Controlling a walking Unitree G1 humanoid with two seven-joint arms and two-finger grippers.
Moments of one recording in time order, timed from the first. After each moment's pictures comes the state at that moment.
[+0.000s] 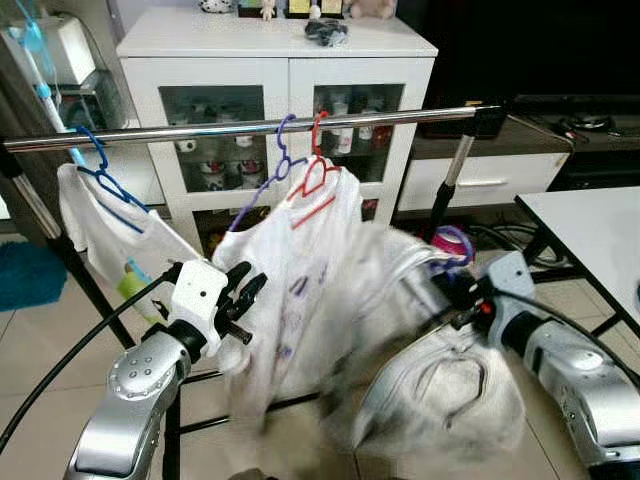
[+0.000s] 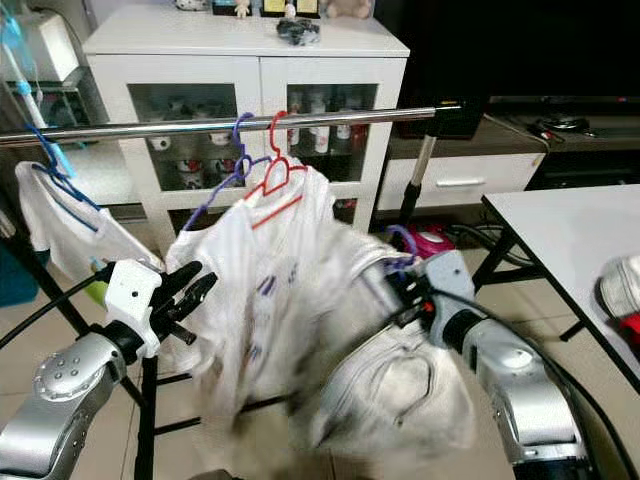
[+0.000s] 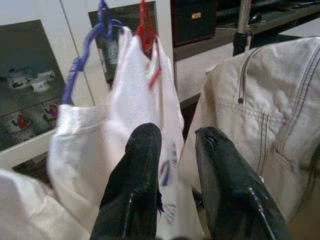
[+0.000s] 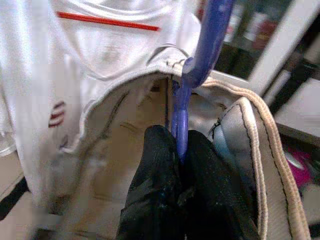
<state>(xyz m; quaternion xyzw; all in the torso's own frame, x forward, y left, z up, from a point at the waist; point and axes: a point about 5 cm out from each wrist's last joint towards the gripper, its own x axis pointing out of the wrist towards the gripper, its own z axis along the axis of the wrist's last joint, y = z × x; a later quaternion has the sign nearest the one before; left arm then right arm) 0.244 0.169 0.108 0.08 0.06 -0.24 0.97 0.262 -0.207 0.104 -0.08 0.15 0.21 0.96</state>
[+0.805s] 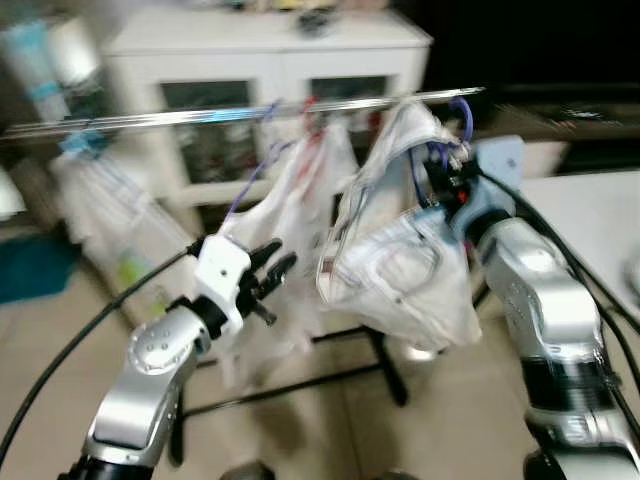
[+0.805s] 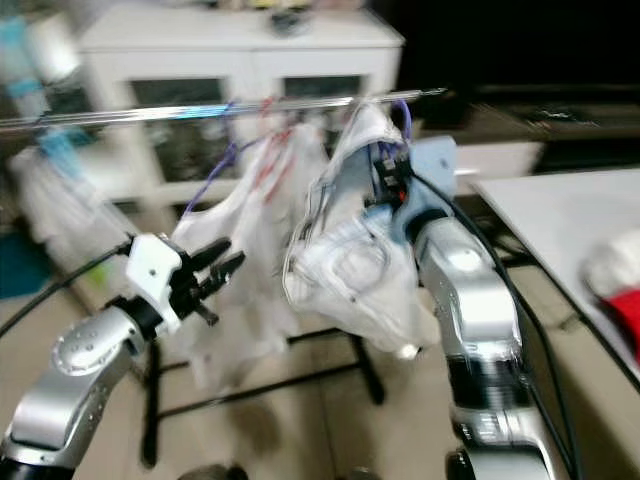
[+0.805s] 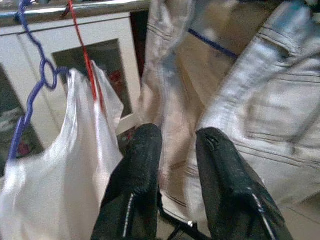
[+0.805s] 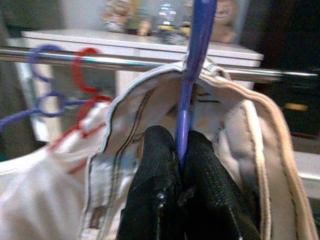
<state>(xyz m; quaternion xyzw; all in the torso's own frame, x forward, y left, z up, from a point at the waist) 0.255 0.144 0.131 0.06 0.01 -0.31 0.95 0.338 -0.149 0.197 -0.01 0.00 0.13 0.99</state>
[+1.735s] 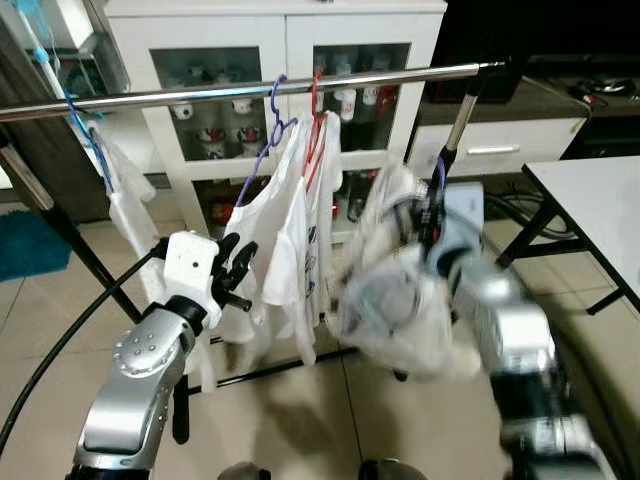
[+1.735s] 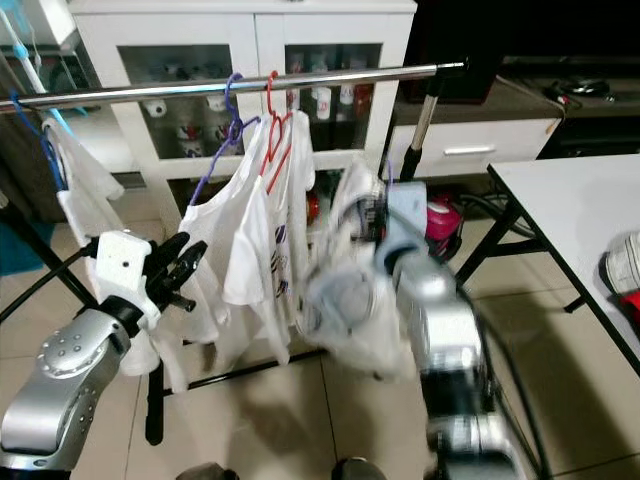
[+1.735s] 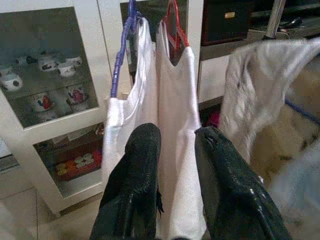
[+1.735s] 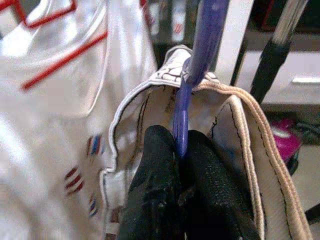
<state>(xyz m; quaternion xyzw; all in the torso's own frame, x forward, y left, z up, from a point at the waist) 0.263 0.168 0.131 0.06 0.02 -0.17 0.98 0.323 -0.139 0.117 0.01 0.12 0.09 0.99</state>
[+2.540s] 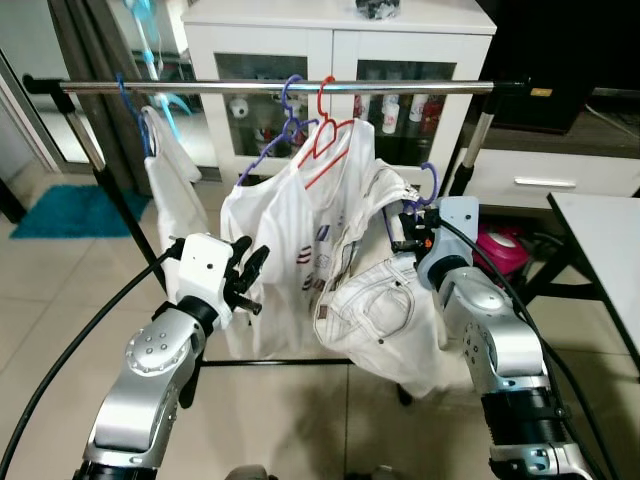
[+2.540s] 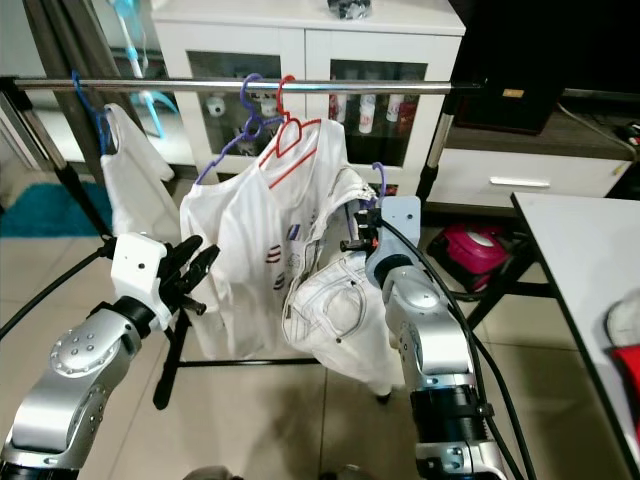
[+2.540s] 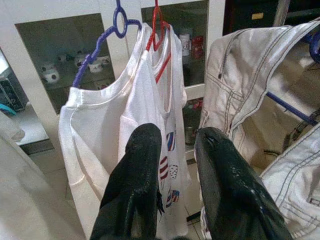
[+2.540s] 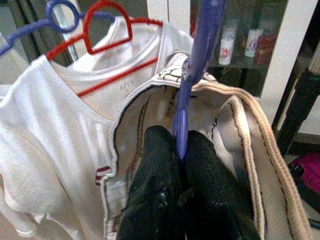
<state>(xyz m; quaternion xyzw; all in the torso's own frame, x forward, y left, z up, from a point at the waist) 0.262 0.159 0.126 0.06 0.03 -0.19 0.98 0.317 -0.130 0.127 0.04 0.09 0.09 0.99</state>
